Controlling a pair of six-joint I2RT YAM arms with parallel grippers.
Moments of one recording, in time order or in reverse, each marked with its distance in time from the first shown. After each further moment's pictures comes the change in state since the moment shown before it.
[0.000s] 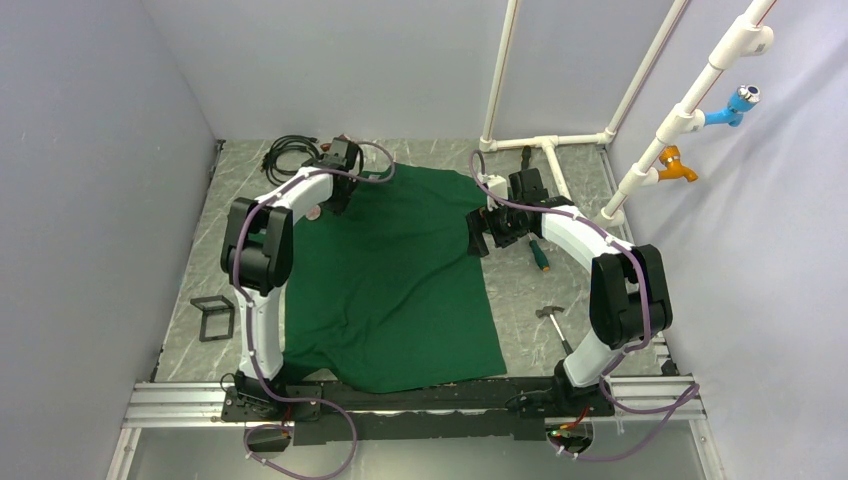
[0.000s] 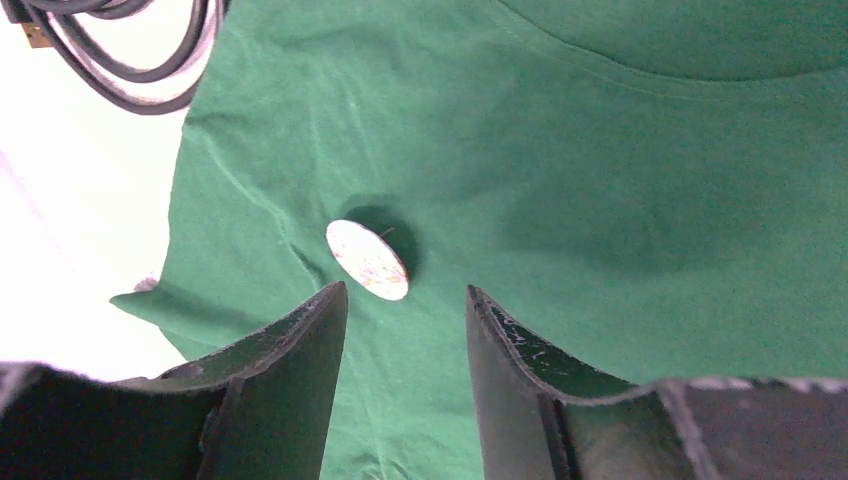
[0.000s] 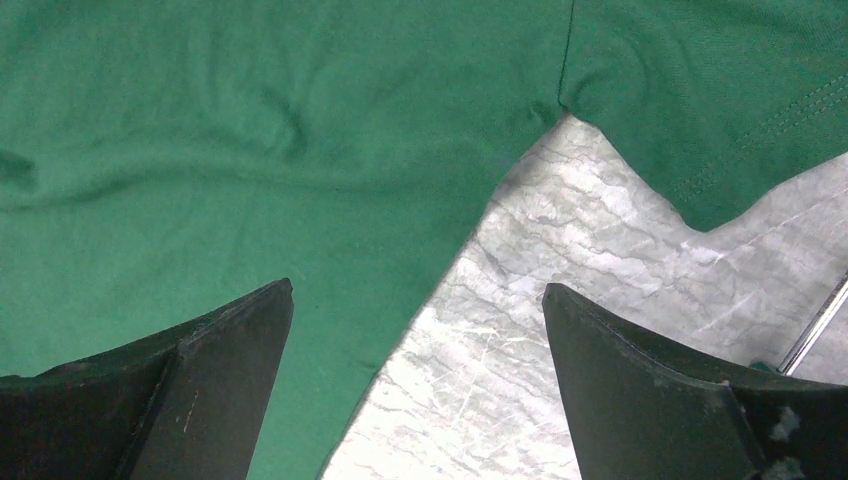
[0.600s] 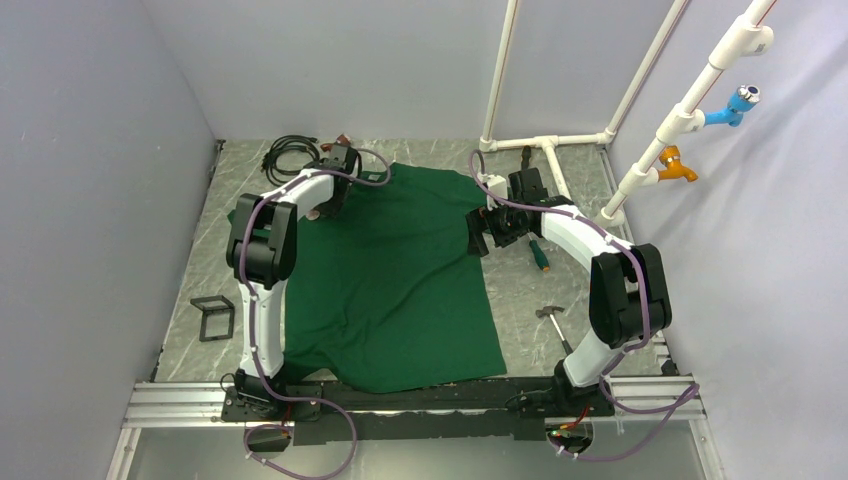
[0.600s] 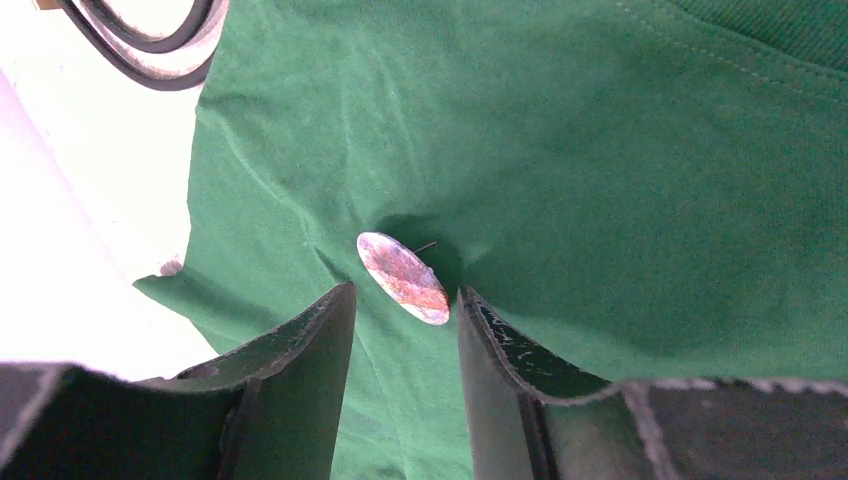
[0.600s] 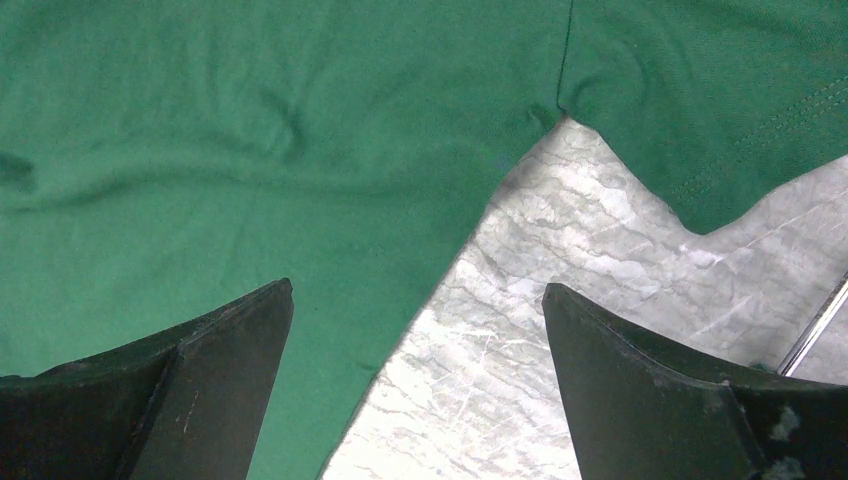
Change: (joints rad) left arm 0.019 0.079 0.025 0.001 -0.113 0.025; right arm 0.000 0.005 0.005 -0.002 0.000 0.000
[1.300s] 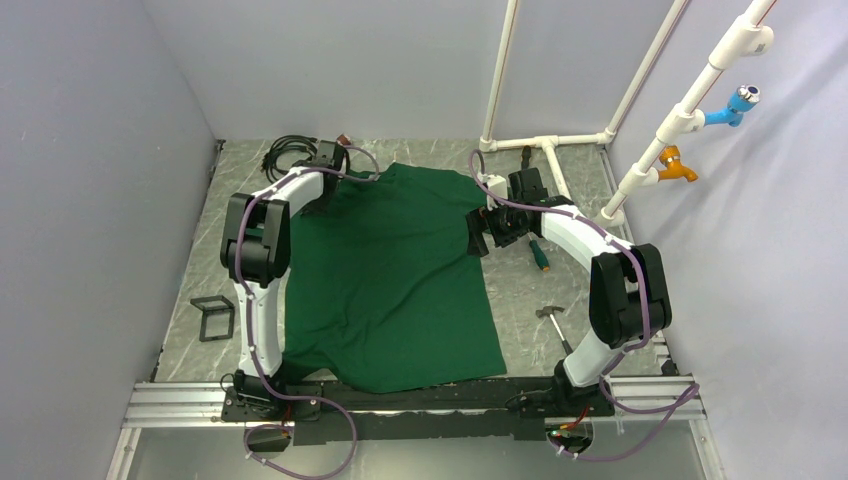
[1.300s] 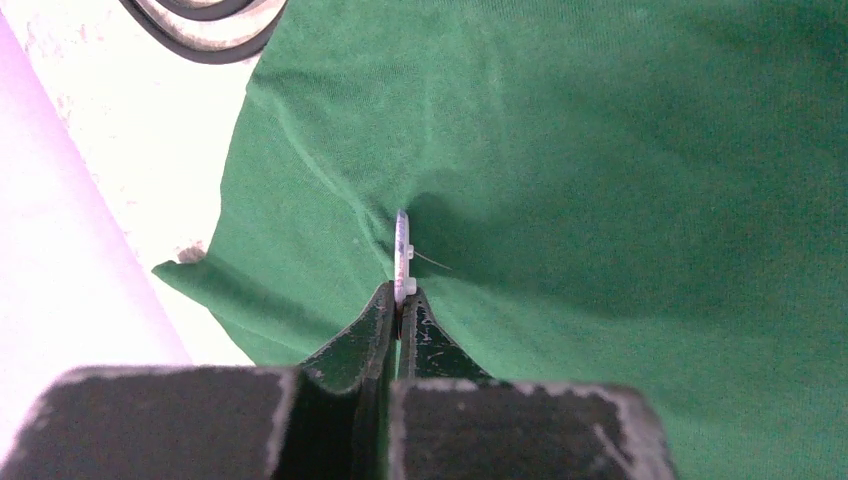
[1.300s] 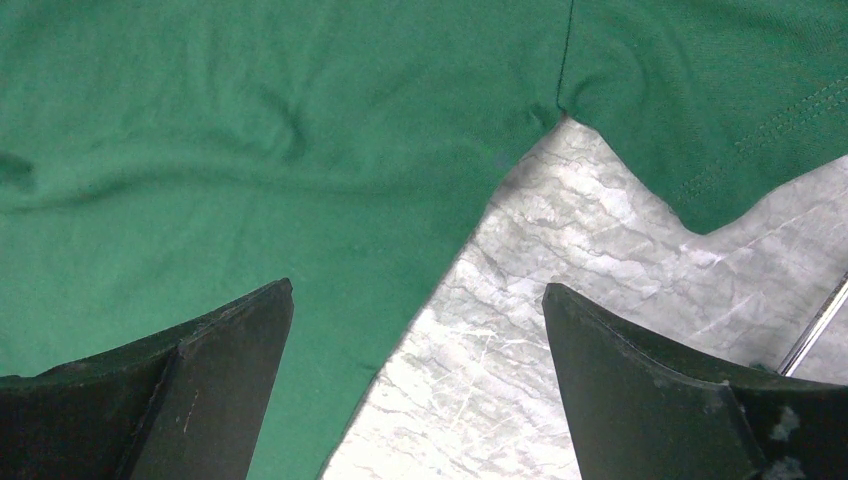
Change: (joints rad) left arm 0.057 0.000 0.002 0.000 -0.008 0.009; right arm 0.000 0.000 0.000 0.000 0.000 0.000
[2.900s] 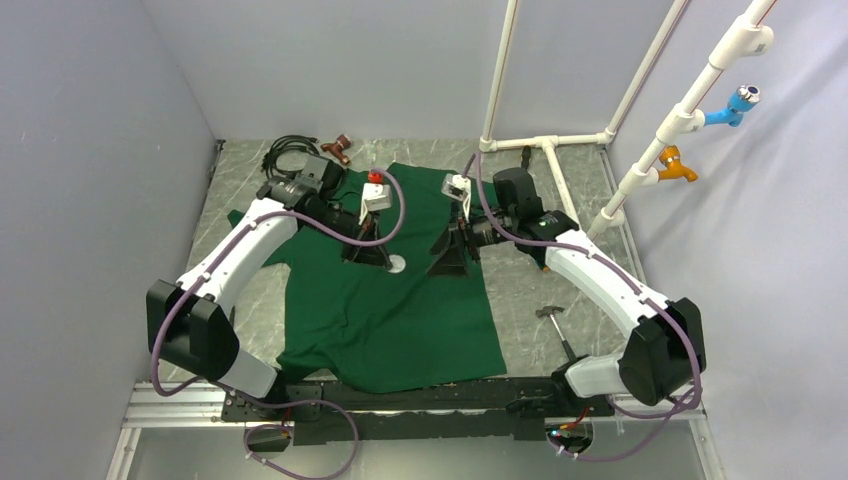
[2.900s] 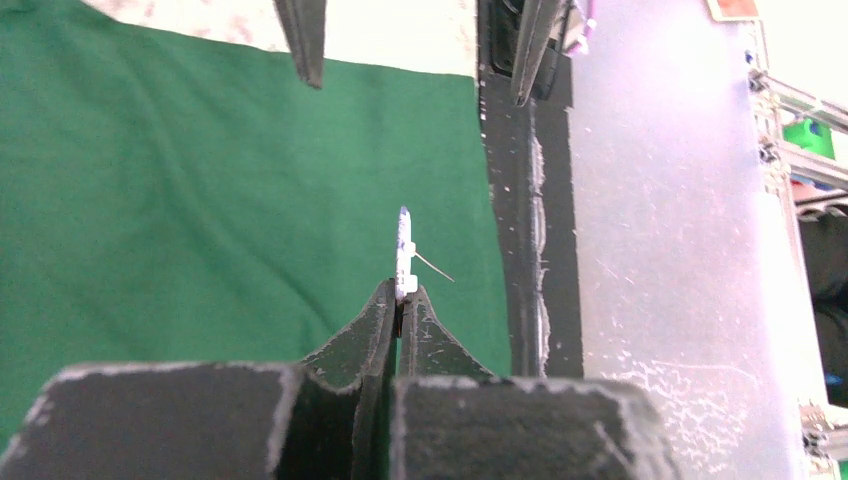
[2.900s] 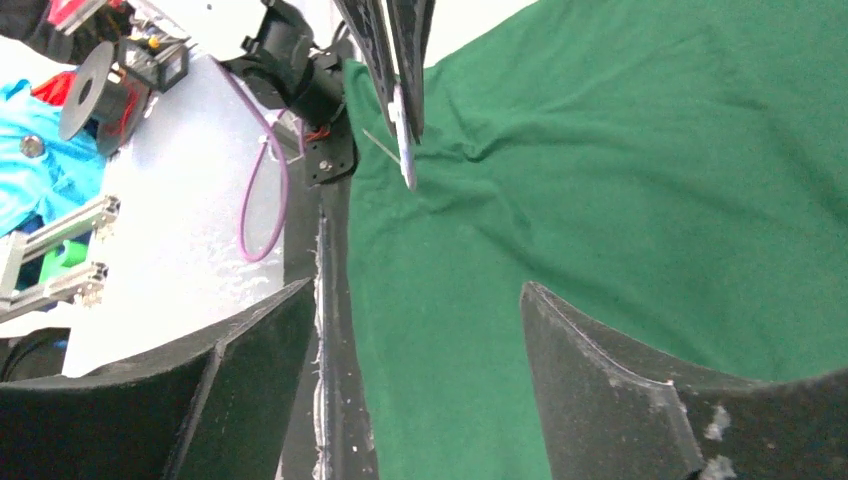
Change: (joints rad) left arm -0.170 -0.689 -0.296 -0.409 1.571 0.392; right arm 0.224 -0.300 -0.039 0.114 -0.614 0.099
